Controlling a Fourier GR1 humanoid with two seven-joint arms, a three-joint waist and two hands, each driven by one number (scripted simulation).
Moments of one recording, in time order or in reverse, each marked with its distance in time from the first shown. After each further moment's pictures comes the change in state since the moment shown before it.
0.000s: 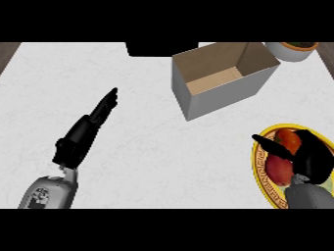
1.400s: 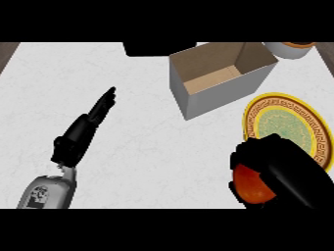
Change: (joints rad) left arm -0.004 -0.007 0.026 0.013 -0.009 -0.013 -0.008; right arm 0.062 -0.289 0.472 -0.838 -0.188 0.708 -0.756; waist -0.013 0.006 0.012
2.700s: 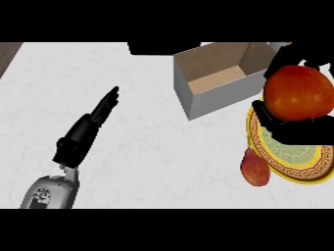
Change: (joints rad) left arm 0.000 -0.030 0.002 -0.030 -0.031 -0.020 0.024; right arm -0.519 0.110 -0.382 0.066 -0.376 0.273 0.416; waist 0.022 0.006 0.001
